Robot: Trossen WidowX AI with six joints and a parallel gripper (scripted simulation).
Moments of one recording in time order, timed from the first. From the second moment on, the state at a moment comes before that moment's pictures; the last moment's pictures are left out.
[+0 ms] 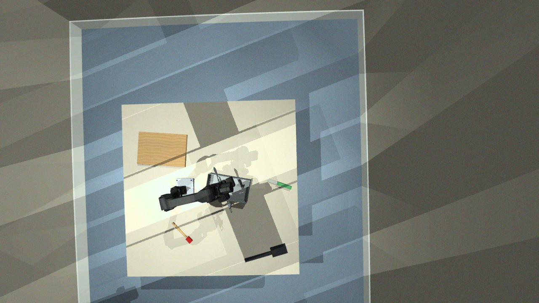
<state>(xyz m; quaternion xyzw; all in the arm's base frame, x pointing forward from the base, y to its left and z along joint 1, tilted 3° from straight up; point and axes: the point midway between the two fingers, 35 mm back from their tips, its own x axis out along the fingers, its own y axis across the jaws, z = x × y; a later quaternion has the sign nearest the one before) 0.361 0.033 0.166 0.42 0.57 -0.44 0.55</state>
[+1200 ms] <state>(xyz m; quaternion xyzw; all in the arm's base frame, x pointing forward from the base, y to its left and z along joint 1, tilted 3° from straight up) 0.345 0.118 0.167 -0.04 0.71 0.03 0.70</state>
